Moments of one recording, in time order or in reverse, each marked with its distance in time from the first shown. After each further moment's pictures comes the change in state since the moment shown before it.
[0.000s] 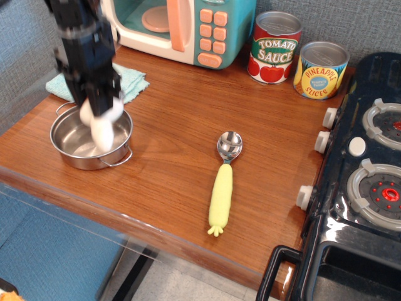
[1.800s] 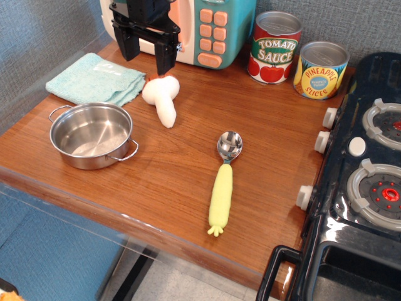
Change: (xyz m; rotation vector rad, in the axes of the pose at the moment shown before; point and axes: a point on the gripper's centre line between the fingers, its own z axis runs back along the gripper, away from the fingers) arm 0.083 -0.014 -0.009 0.022 -0.028 -0.005
